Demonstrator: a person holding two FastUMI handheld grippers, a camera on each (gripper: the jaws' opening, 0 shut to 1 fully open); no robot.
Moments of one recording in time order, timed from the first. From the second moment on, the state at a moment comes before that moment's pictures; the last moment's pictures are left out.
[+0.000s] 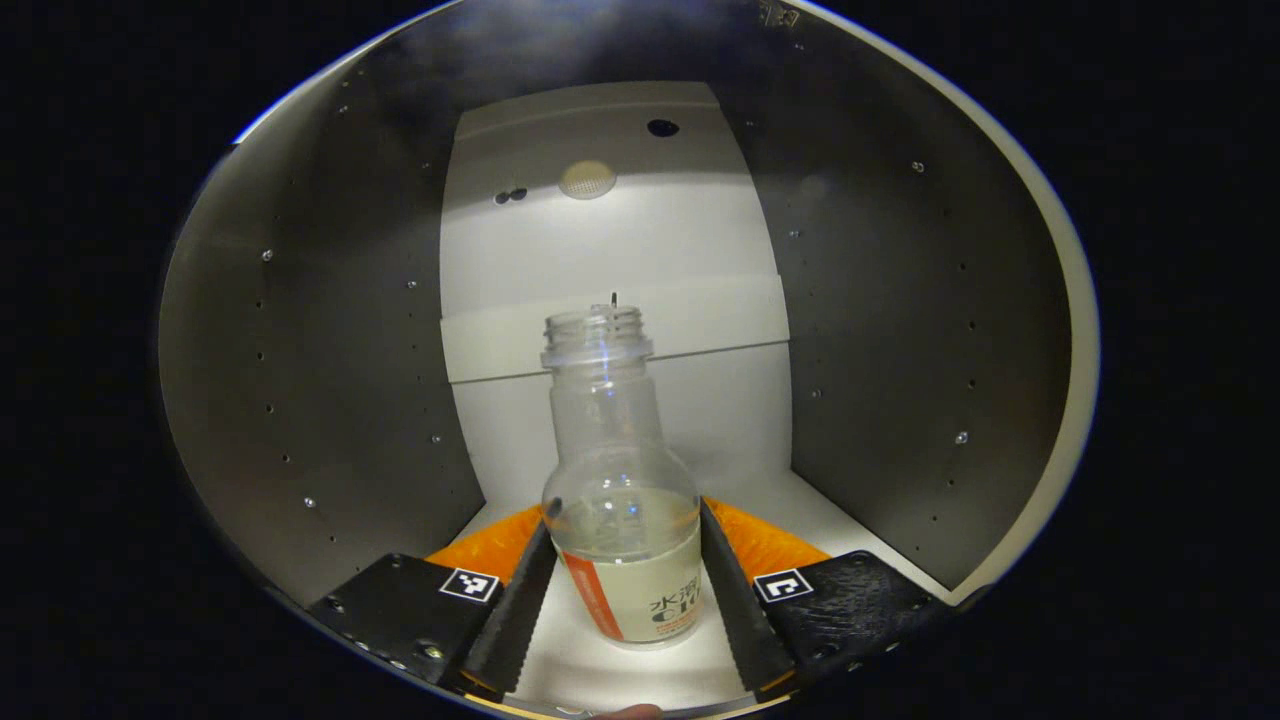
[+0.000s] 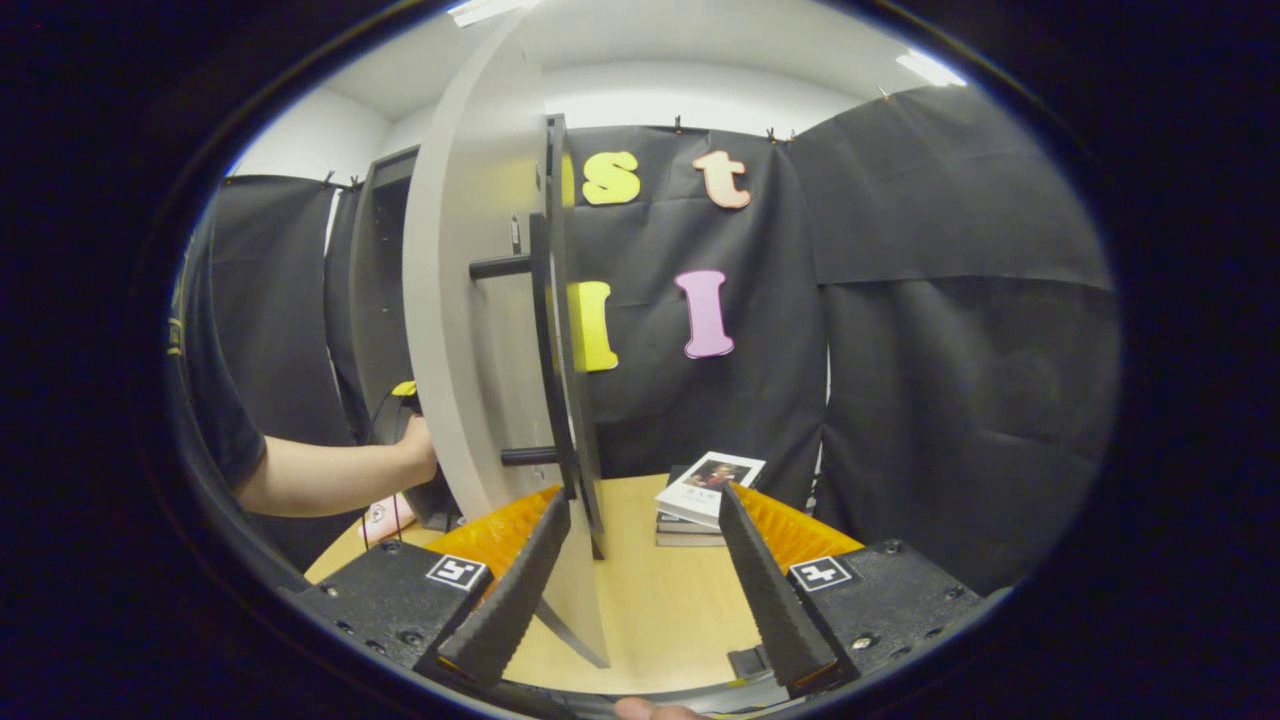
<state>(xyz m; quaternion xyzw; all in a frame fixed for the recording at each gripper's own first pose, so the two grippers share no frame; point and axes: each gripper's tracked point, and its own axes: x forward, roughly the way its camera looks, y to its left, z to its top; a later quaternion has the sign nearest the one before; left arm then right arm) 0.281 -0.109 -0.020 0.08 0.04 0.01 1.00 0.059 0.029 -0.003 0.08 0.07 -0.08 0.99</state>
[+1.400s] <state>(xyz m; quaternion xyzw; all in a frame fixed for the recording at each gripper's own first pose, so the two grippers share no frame) 0.001 0.051 -0.080 0.01 0.09 0.05 0.99 0.084 0.019 -0.042 0.18 0.08 -0.07 0.98</state>
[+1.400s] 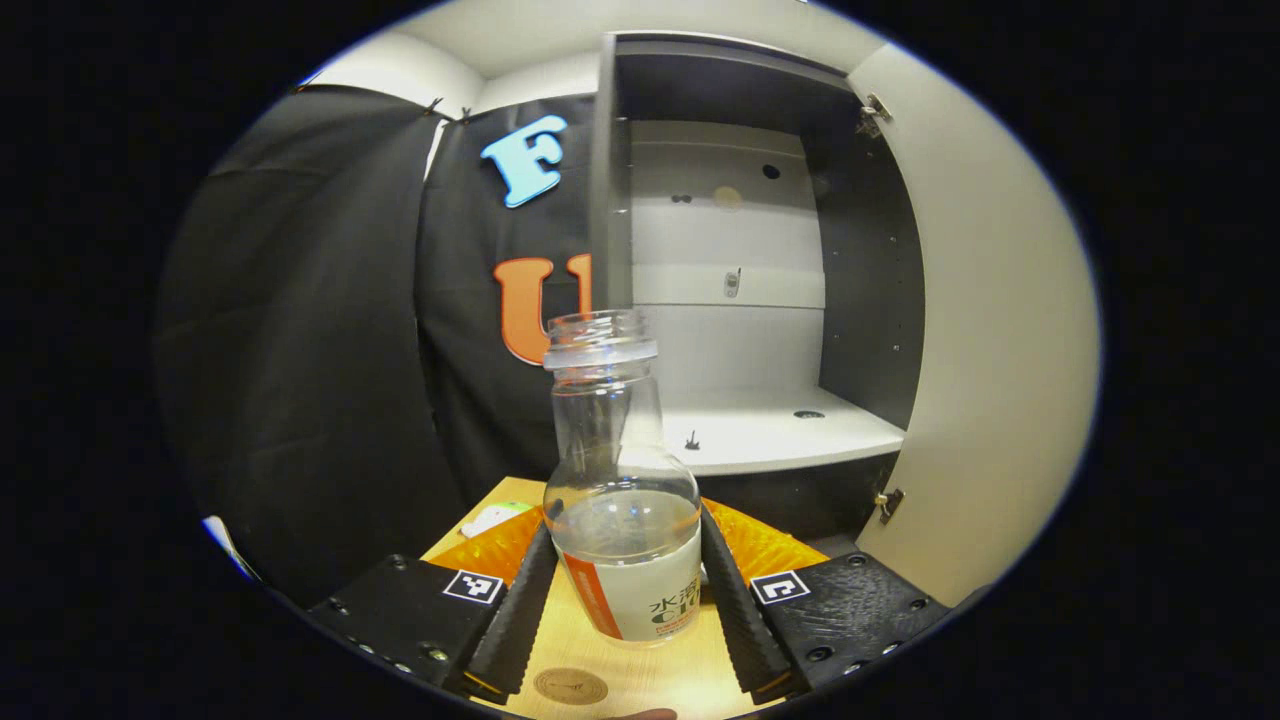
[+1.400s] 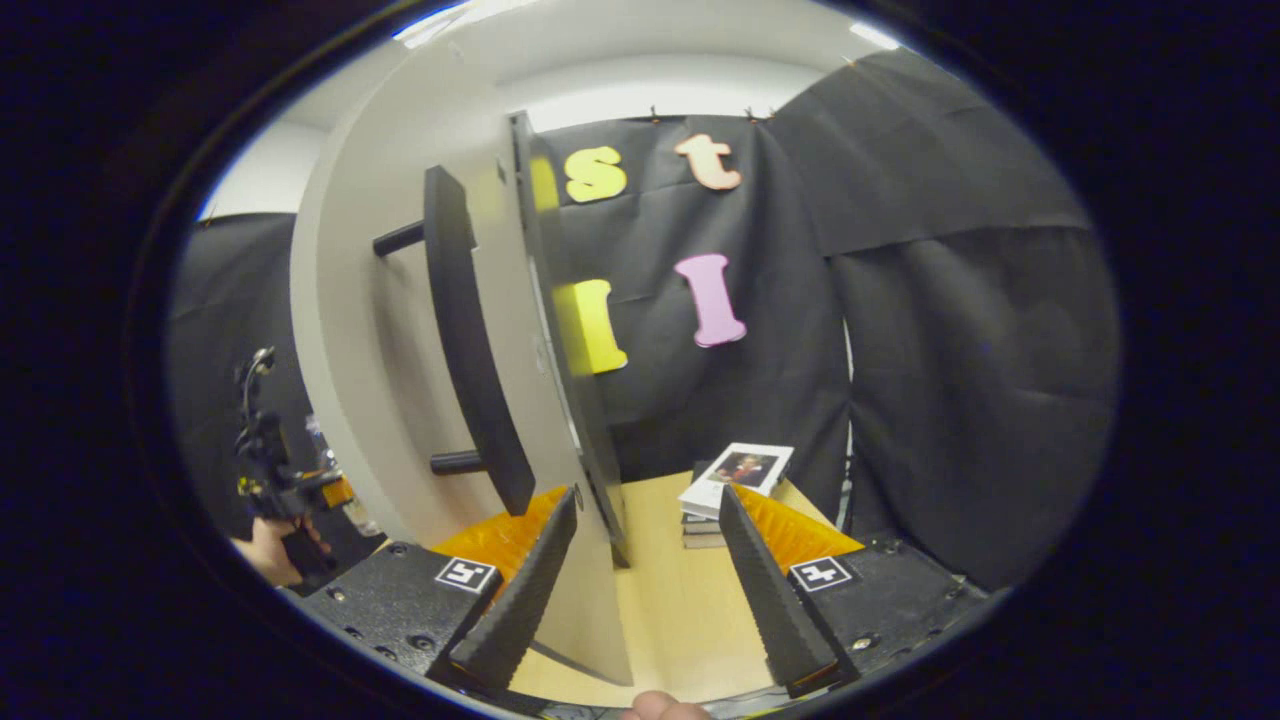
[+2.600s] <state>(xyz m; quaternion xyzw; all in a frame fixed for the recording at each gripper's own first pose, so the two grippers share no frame) -0.039 0.139 -0.335 -0.01 0.12 0.17 0.98 -0.059 0.090 -0.354 0.21 0.37 -0.12 0.90</state>
